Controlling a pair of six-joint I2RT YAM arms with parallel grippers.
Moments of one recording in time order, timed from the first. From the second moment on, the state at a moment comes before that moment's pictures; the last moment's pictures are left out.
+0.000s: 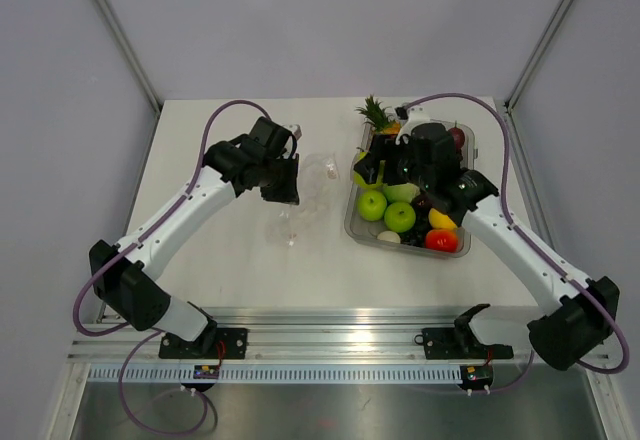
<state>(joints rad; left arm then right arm) -0.60 1.48 1.47 -0.98 0.09 -0.46 0.50 1.27 1.17 -0.35 -0.05 0.38</state>
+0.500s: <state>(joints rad) -0.60 1.49 1.51 -0.97 0.18 -0.49 0.79 1.27 1.24 -0.36 -0.01 0.57</state>
